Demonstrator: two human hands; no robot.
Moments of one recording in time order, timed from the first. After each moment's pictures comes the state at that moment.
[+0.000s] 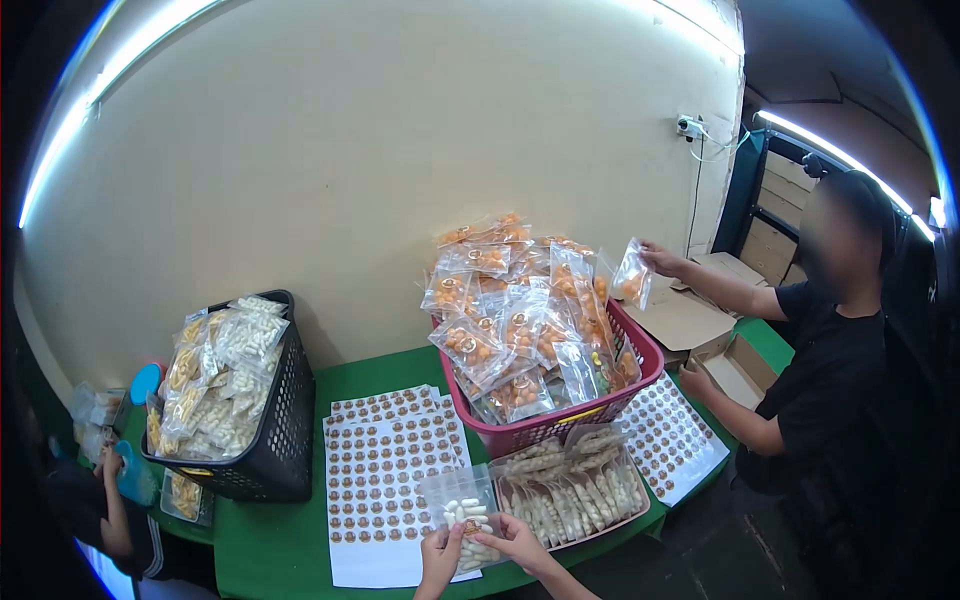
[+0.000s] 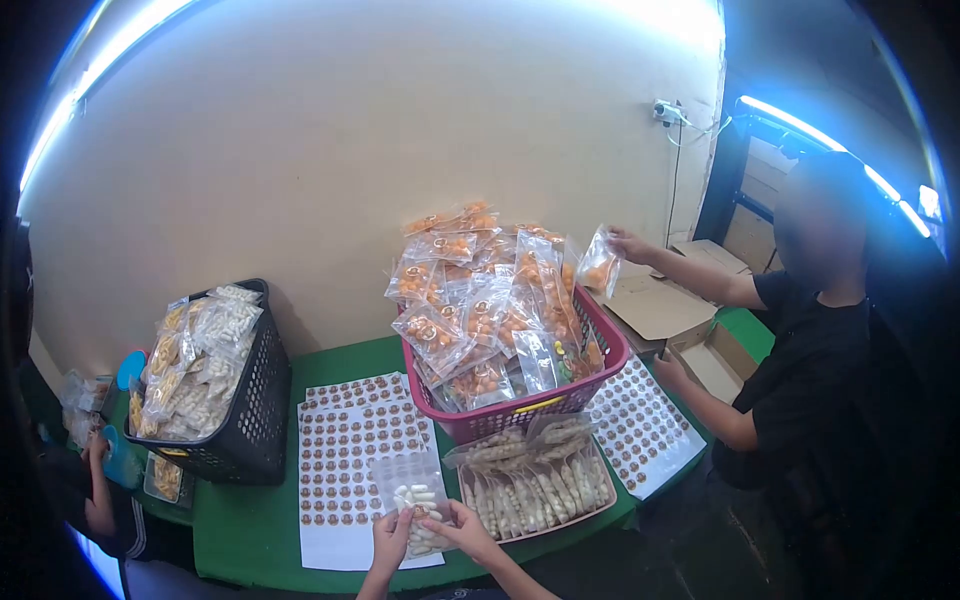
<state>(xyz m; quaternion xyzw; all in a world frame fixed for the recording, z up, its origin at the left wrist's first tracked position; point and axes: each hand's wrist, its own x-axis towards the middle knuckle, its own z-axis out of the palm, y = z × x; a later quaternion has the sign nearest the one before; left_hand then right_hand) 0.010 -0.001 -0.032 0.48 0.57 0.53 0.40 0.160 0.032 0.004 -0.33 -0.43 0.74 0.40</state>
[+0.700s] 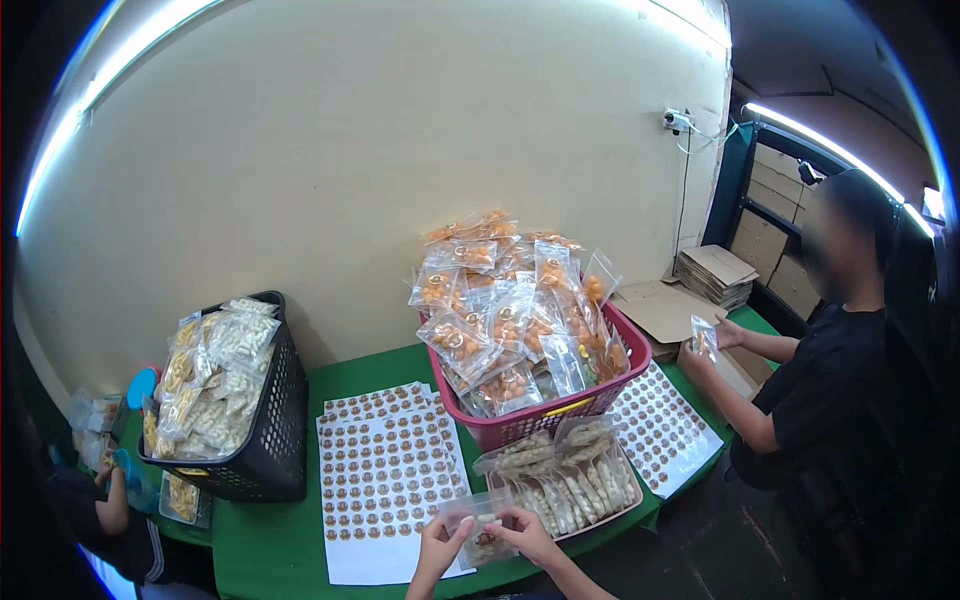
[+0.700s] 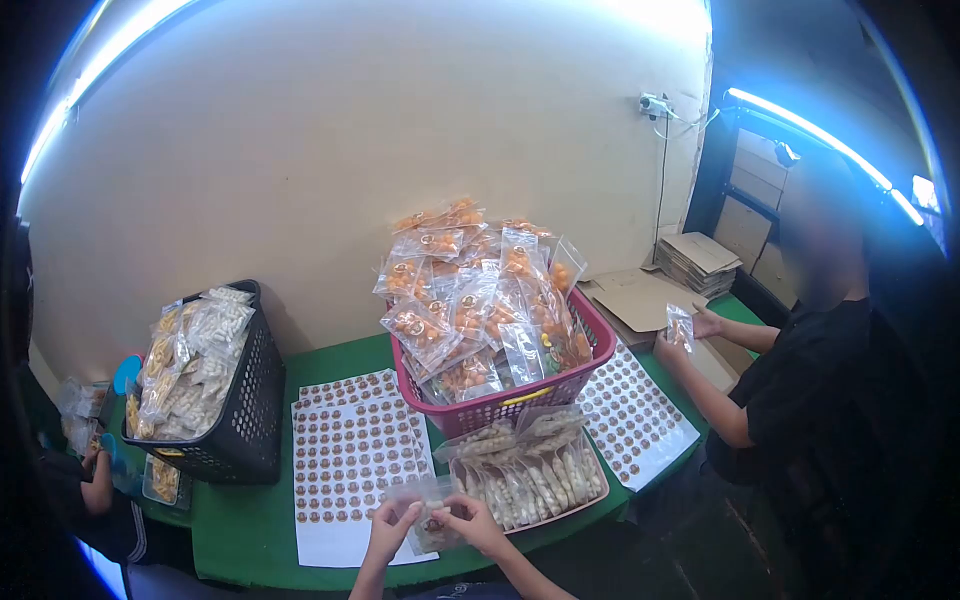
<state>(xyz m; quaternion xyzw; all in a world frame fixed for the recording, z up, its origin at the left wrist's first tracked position) 0.030 0.003 0.006 0.44 0.49 0.58 0.48 0.191 0.032 0.005 -0.37 -0.49 0.69 0.38</state>
